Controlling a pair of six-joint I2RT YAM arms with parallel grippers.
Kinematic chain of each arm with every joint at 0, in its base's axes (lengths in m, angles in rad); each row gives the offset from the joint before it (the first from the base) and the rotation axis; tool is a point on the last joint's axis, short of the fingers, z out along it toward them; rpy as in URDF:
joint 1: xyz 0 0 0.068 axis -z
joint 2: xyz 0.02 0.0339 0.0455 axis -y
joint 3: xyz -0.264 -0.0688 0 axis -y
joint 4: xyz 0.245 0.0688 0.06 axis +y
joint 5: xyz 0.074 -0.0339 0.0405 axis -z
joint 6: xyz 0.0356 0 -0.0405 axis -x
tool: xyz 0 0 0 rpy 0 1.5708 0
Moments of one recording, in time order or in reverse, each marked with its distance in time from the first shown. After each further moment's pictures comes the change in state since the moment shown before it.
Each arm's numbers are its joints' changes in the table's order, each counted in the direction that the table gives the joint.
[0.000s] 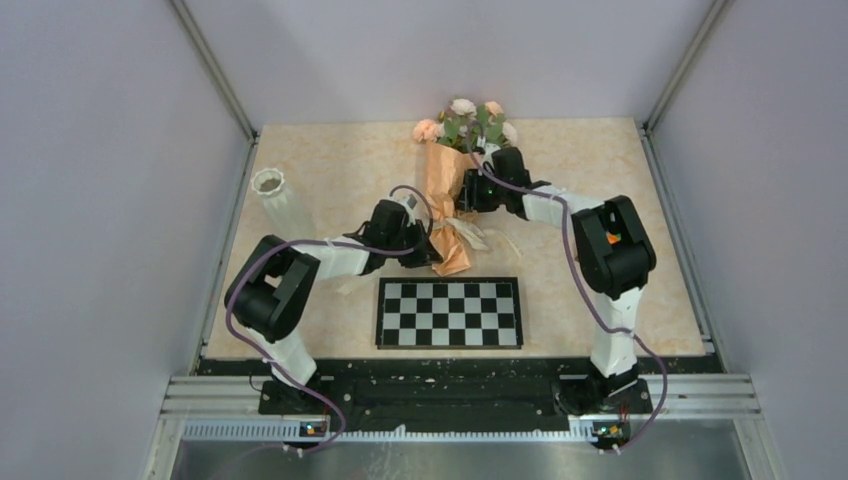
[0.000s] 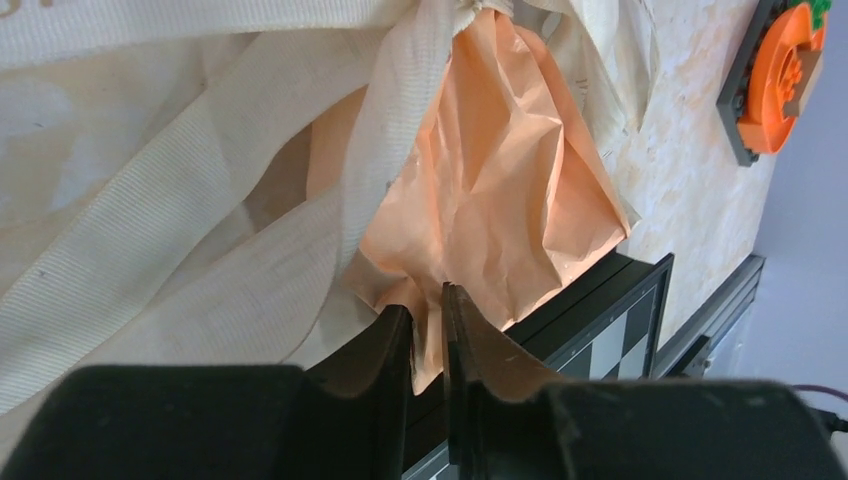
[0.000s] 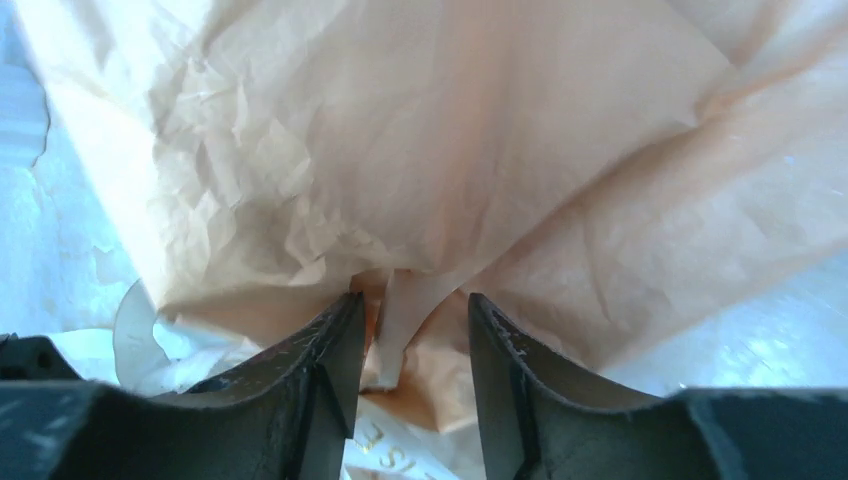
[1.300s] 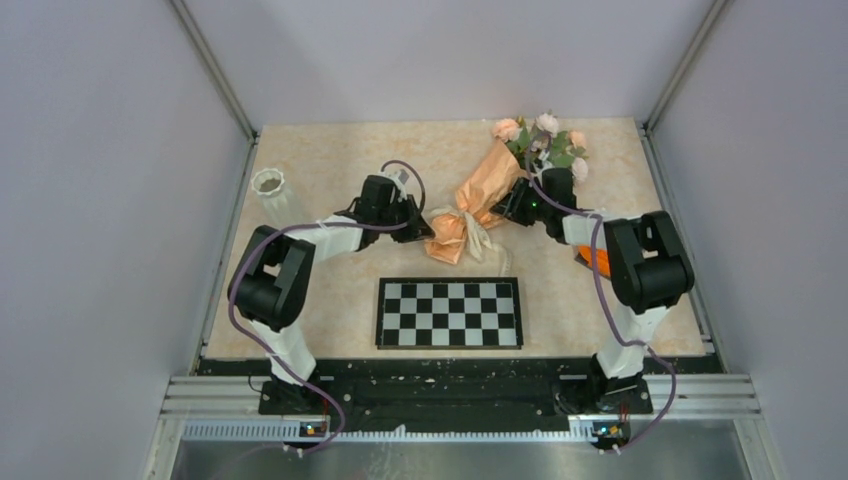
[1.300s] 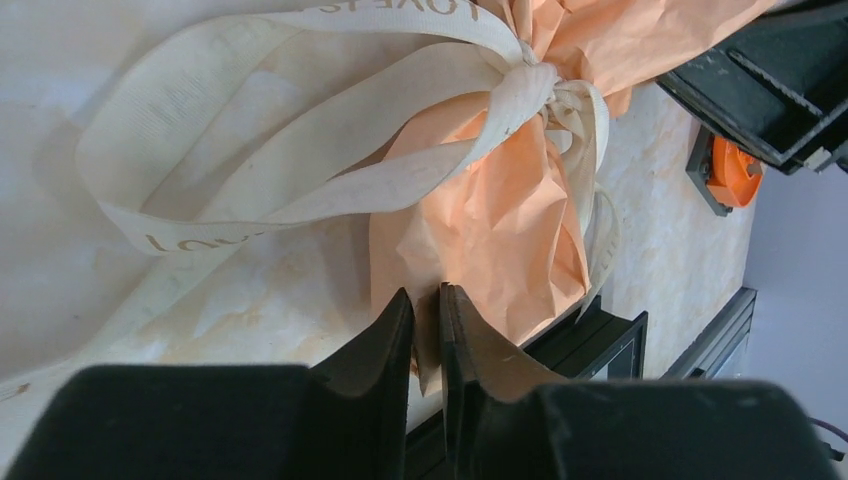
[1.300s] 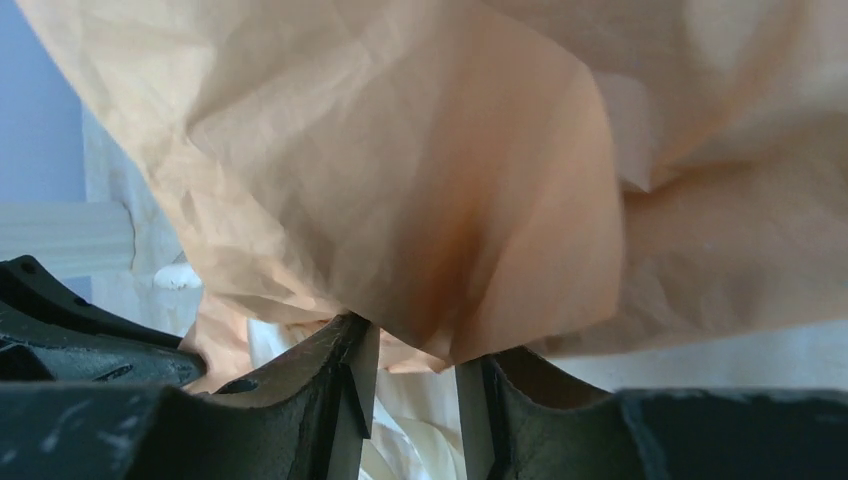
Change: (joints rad) left arm -0.114 -0.058 0.178 0.095 0.049 -0.097; right arm 0.193 0.229 -0.415 -0.277 -0.013 -0.283
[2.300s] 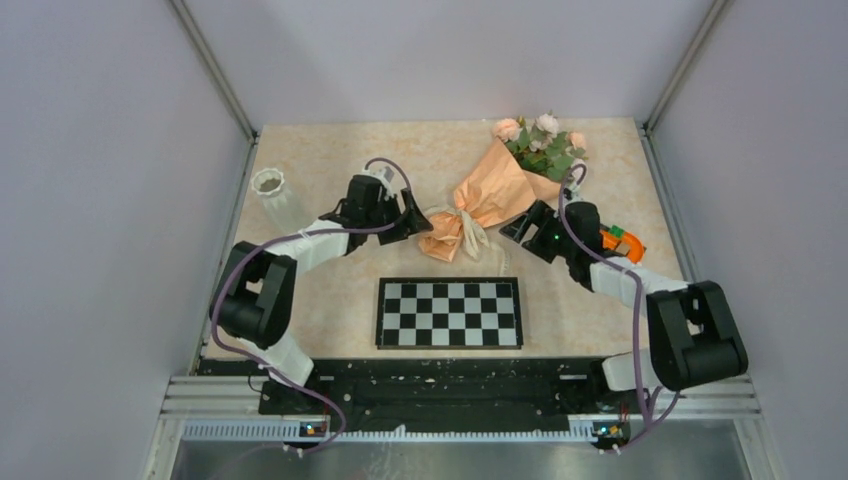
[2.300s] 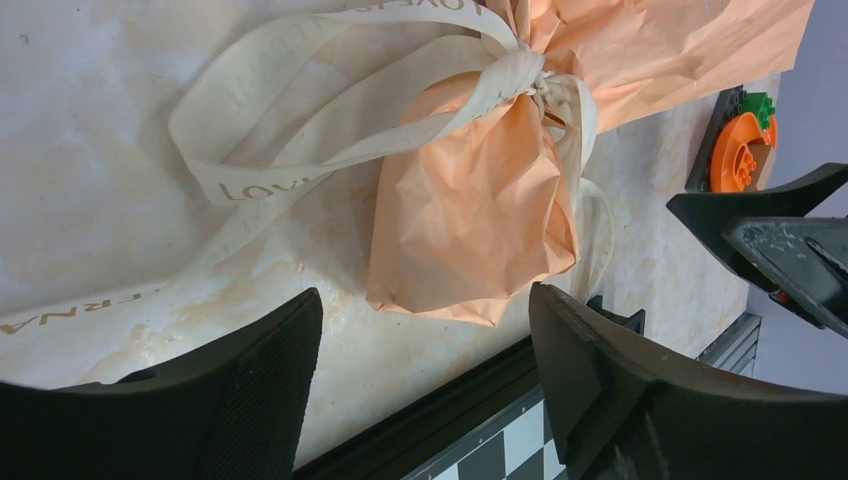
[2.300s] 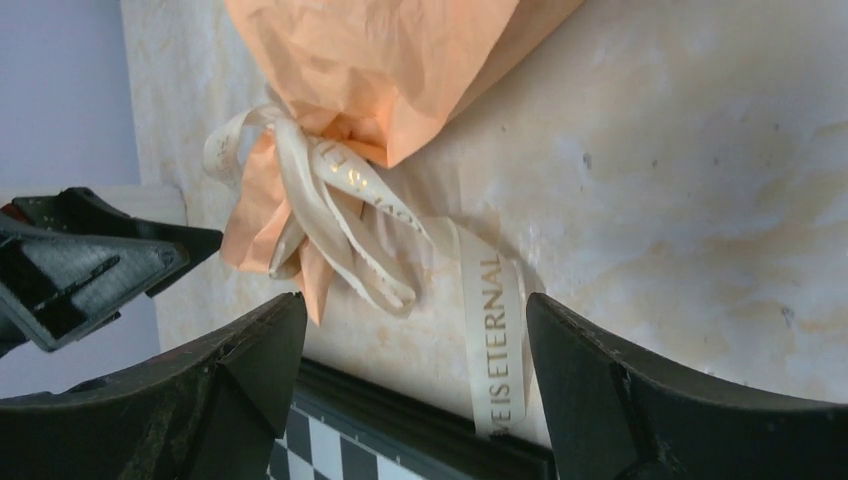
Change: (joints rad) left arm -0.029 0.138 -0.061 0.063 -0.058 -0.008; right arm 0.001 0.487 -0.393 0.063 0.072 -0.146
